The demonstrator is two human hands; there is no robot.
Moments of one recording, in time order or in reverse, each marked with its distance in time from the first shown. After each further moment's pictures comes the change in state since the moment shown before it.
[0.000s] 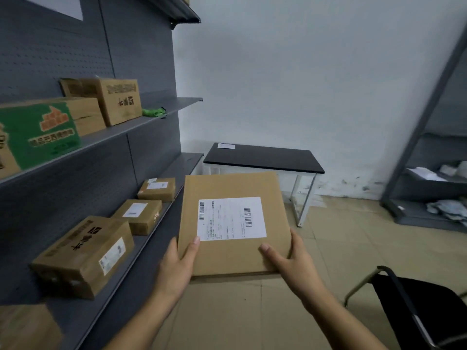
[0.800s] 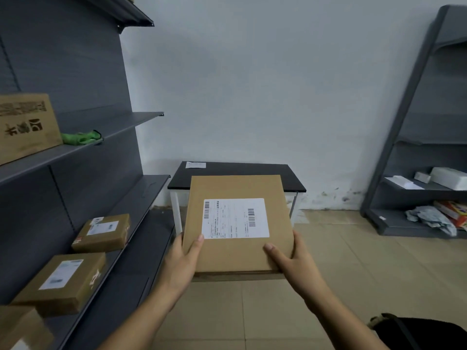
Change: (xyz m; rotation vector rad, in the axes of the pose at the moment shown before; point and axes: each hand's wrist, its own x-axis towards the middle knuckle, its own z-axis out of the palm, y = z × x) left_hand 0.285 0.053 0.189 0.005 -0.146 0.075; right_hand 0.297 0.039 -0.063 0.002 0.135 0.026
